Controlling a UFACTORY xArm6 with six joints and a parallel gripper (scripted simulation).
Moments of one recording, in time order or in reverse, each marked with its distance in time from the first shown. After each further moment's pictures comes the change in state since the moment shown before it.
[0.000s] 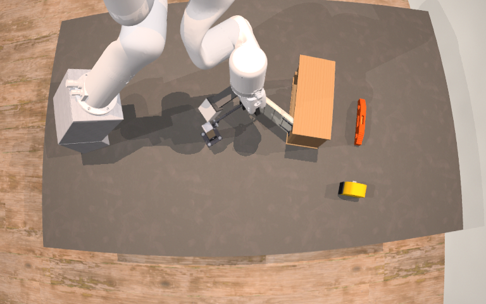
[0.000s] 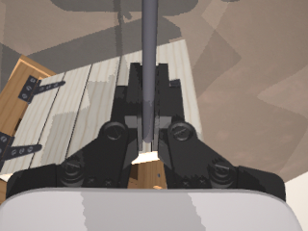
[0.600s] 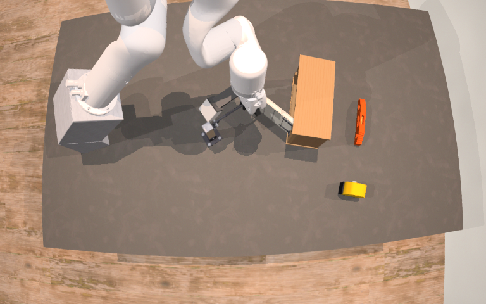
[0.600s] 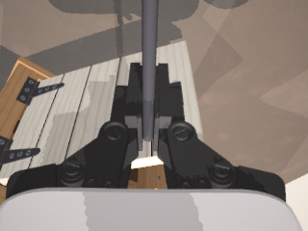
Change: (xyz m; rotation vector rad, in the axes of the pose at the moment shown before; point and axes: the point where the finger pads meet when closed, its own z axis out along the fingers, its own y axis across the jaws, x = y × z) arm -0.001 0.000 0.004 0.000 -0.001 0.000
